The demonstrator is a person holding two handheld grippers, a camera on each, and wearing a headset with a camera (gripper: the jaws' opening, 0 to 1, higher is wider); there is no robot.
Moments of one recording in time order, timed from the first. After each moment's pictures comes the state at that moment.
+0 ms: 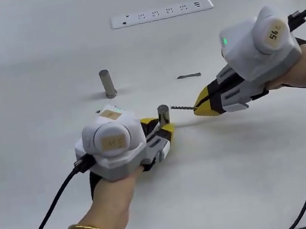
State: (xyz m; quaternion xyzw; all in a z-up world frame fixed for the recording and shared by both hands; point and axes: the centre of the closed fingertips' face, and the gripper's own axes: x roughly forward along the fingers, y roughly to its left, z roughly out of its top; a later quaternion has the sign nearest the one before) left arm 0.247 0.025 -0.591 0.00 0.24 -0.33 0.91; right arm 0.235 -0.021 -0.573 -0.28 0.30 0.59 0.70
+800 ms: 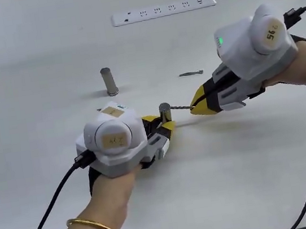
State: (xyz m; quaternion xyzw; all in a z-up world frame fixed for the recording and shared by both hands) left arm 0.249 0.024 -0.592 0.03 0.24 -0.34 0.91; right arm 0.234 -0.011 -0.572 -0.30 0.28 0.61 0.68
